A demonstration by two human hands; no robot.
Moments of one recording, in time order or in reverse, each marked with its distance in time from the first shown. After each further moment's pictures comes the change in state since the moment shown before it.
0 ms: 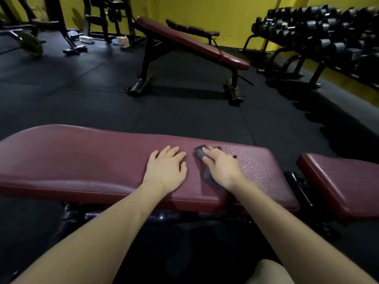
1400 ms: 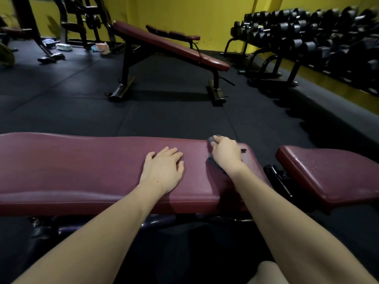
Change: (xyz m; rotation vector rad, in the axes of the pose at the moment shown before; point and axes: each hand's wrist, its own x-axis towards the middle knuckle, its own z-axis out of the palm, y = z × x) left_hand 0.018 0.056 0.016 -0.003 -0.025 0.065; right_hand 0.032 0.061 -0.033 -0.026 0.194 0.282
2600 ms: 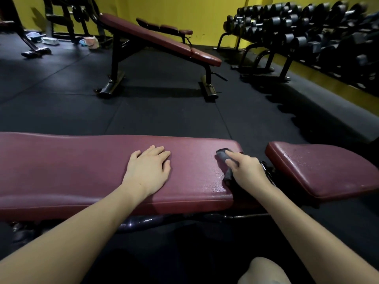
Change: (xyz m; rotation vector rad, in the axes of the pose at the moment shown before) left_hand 0.001 0.000 0.005 0.053 0.033 0.002; right_hand -0.055 0.092 -0.037 0.054 -0.010 0.016
